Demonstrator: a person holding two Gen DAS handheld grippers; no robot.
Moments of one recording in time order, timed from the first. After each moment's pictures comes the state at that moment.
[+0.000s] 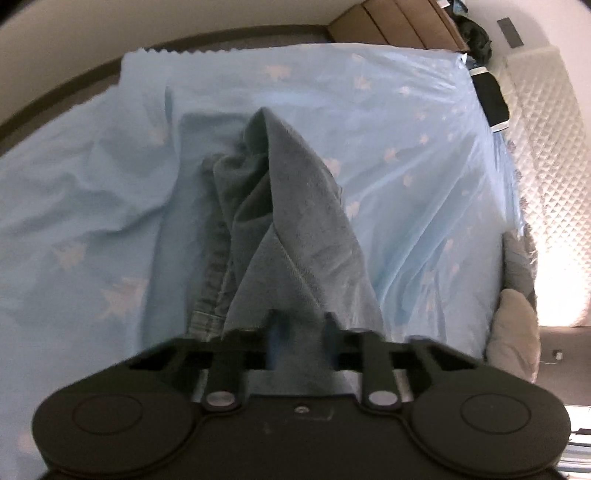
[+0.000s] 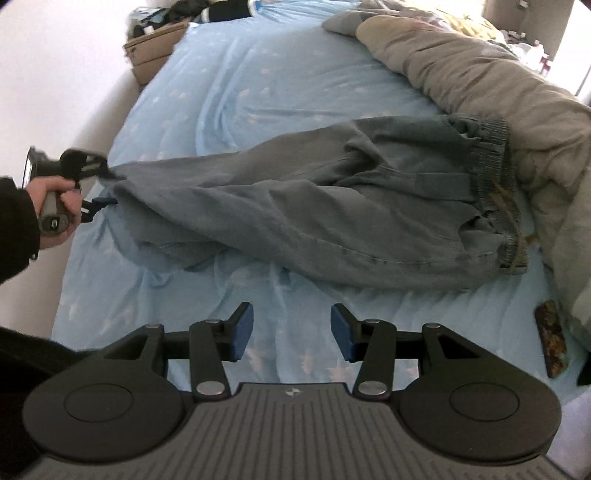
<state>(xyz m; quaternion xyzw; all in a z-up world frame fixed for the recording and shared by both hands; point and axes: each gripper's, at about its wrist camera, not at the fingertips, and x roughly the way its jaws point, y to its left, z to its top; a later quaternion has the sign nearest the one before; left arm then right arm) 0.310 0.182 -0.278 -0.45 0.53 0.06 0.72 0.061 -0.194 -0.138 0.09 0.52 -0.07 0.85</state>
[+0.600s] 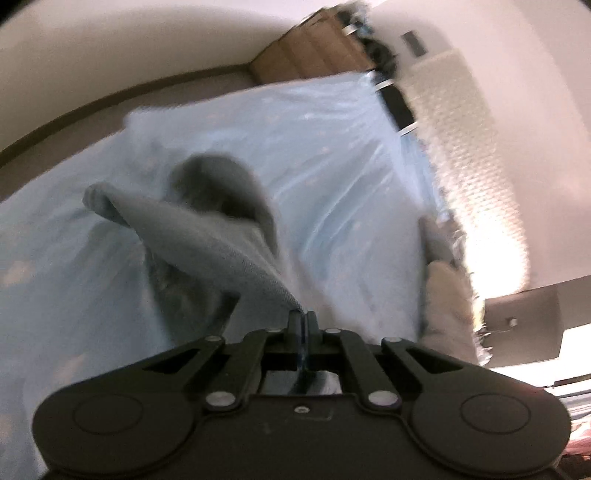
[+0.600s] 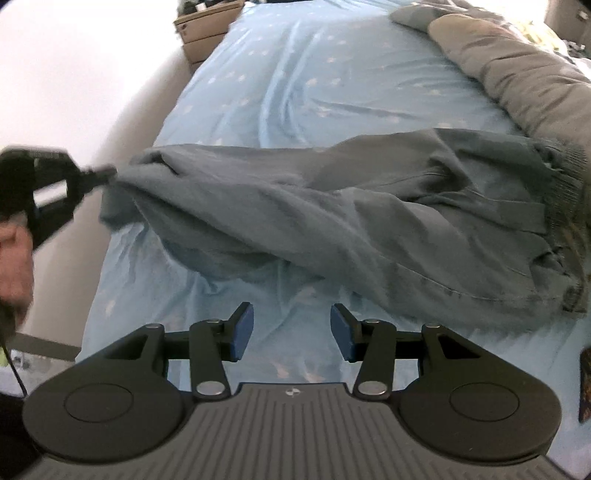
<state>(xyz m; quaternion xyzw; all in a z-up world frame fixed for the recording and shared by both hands) 0.173 0.175 -0.177 -0.45 0.47 0.00 0.76 0.126 -0.143 -0.147 0.08 0.54 0.03 0.84</state>
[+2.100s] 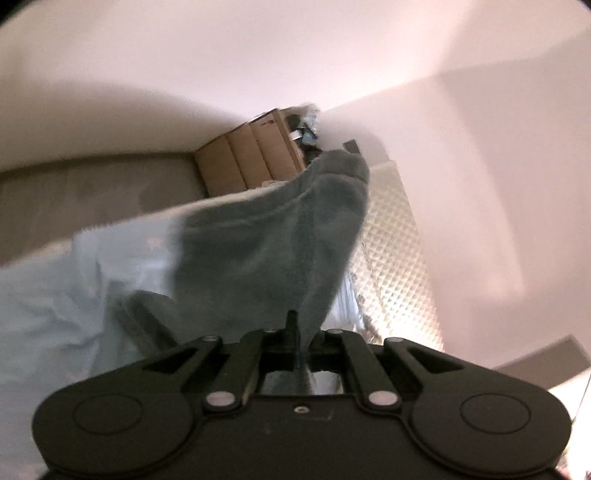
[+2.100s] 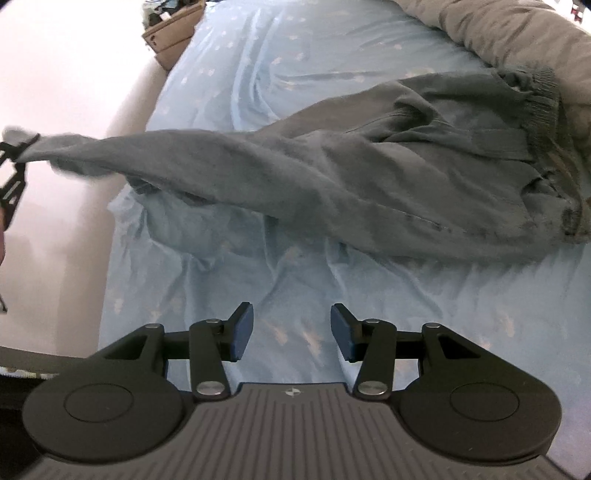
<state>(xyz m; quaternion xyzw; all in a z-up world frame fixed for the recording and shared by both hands) 0.234 0.268 -0.115 -0.53 0.26 -0.03 0.81 0.085 -0.169 -0.161 0.16 0.55 0.01 0.82</state>
